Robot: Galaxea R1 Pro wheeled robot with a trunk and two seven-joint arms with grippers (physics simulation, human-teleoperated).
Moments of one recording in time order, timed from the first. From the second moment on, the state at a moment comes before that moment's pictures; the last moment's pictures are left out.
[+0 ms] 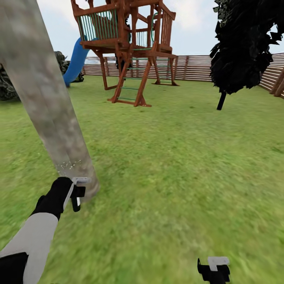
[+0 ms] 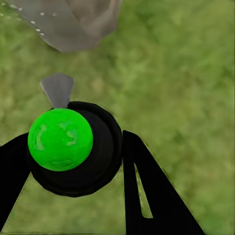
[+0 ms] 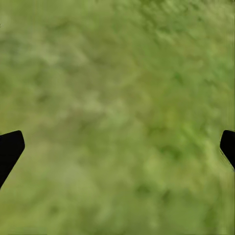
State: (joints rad) left arm -0.86 0.11 0.17 -0.78 -0.25 0.91 -0.14; right arm -0.46 -0.06 -0.04 -0.04 0.19 -0.50 -0.30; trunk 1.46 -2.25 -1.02
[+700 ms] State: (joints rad) left arm -0.79 0.16 0.18 -0.50 -0.24 0.56 -0.13; right arm -0.46 -0.06 -0.04 -0.04 0.20 -0.50 -0.30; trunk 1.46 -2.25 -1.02
